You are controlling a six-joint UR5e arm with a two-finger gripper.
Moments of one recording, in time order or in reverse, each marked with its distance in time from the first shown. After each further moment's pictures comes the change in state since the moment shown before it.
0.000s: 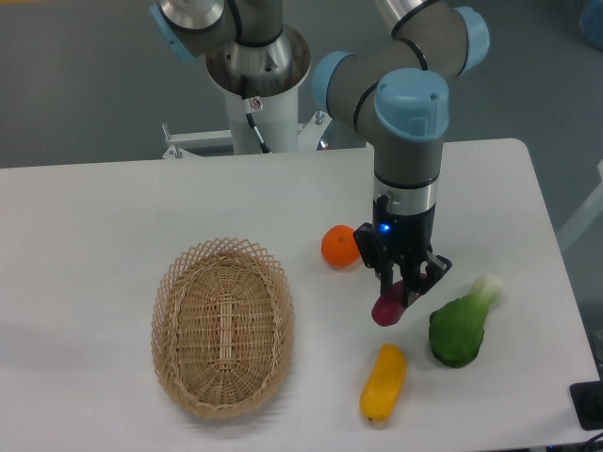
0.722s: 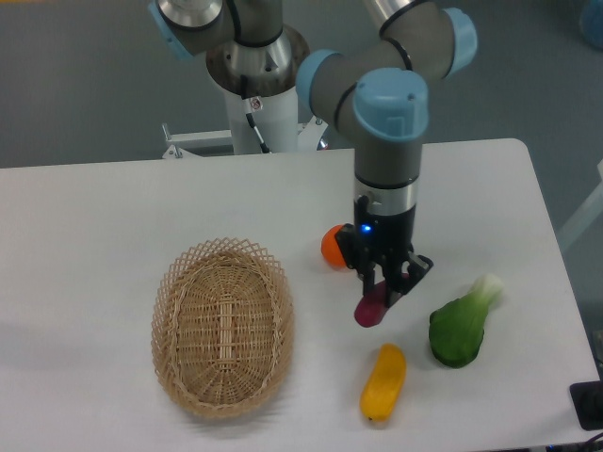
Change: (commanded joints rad) arm -0.101 0.066 -0.081 -0.003 0.035 -0.155
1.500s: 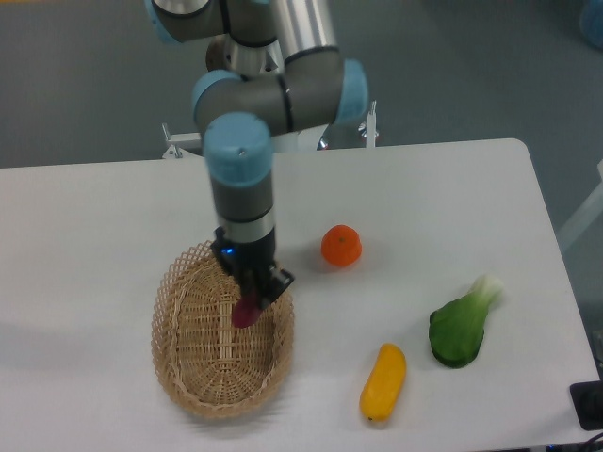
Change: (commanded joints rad) arm -0.301 -0.124 -0.074 0.061 0.072 -0.230
